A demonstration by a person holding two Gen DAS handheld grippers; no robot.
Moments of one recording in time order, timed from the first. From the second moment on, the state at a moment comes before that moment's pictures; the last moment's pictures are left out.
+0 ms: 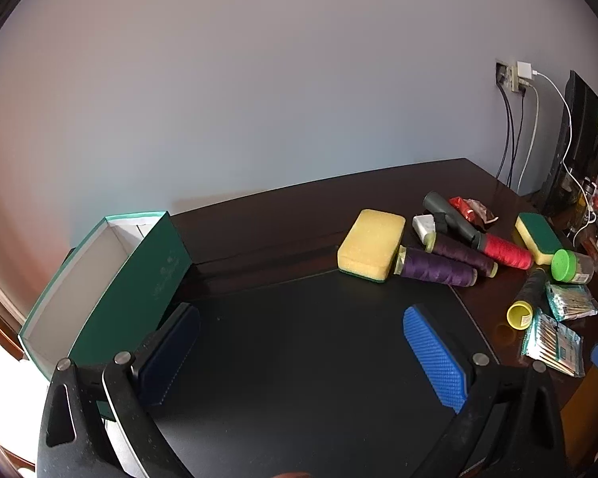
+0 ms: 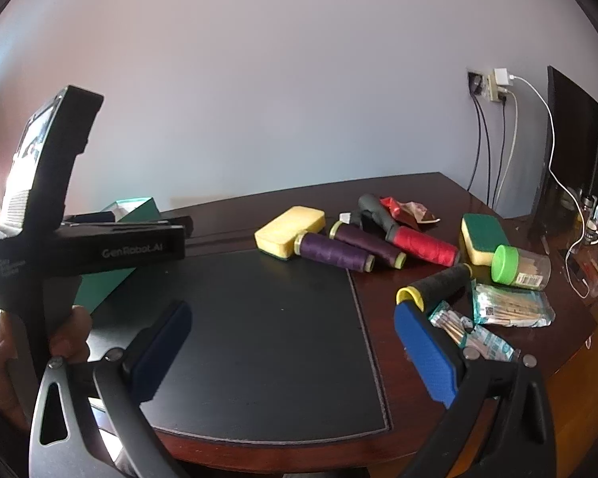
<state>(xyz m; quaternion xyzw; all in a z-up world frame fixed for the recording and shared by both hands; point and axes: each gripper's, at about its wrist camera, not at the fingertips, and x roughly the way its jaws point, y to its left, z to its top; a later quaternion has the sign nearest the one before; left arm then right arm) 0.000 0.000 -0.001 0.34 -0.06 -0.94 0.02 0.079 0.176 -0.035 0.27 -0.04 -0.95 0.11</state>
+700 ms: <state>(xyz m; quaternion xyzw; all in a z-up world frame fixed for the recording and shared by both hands) -0.032 0.041 -0.017 0.35 -0.05 -0.93 -0.05 0.064 0.202 -0.027 0.26 -0.03 -0.96 0.07</state>
